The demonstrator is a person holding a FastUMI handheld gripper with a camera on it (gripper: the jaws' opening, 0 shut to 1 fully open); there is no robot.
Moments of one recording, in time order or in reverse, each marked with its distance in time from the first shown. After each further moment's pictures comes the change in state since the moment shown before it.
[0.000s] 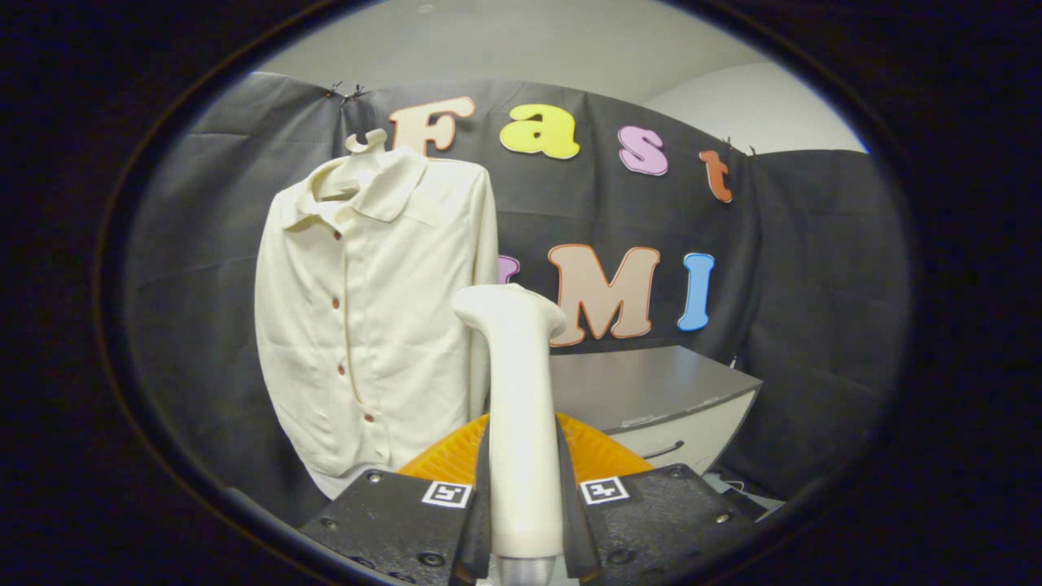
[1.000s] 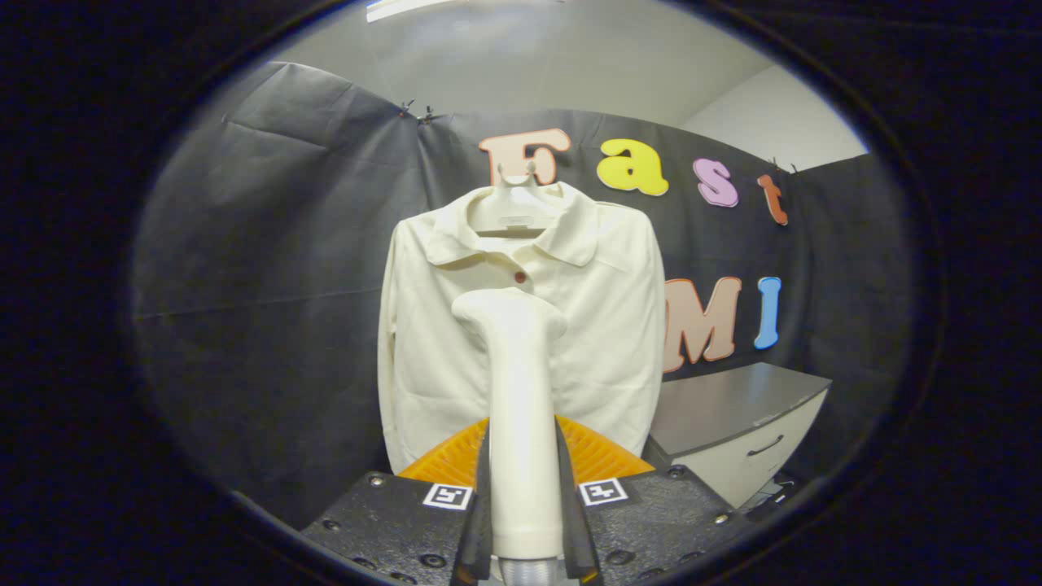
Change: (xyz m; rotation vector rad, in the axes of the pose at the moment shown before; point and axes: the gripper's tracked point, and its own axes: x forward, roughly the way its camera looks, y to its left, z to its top) arm -0.008 0.223 0.027 0.013 -0.125 0.226
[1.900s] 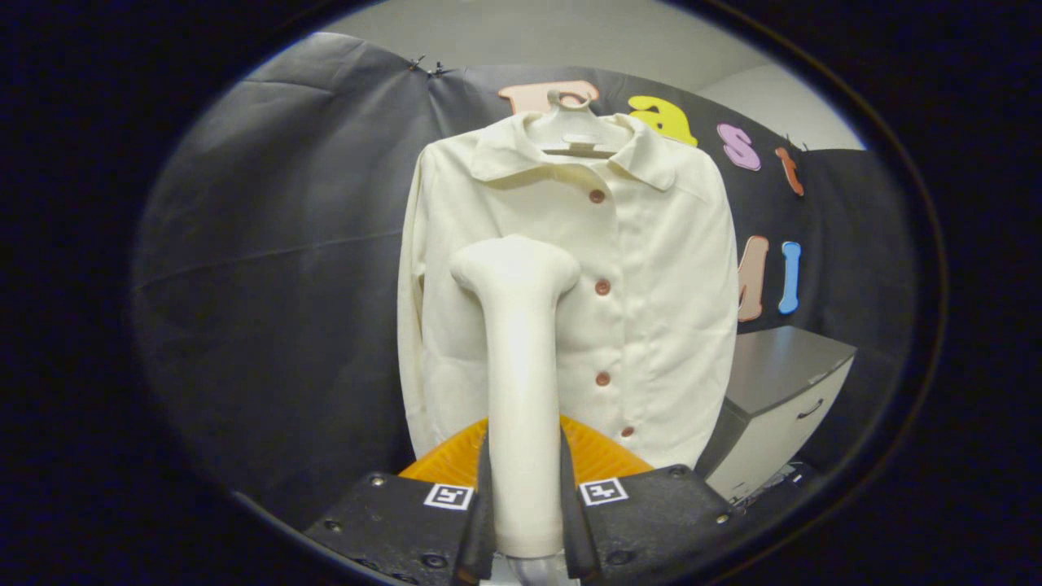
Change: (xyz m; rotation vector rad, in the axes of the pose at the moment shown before) arm 0.058 0.063 -0.079 0.018 0.177 -0.073
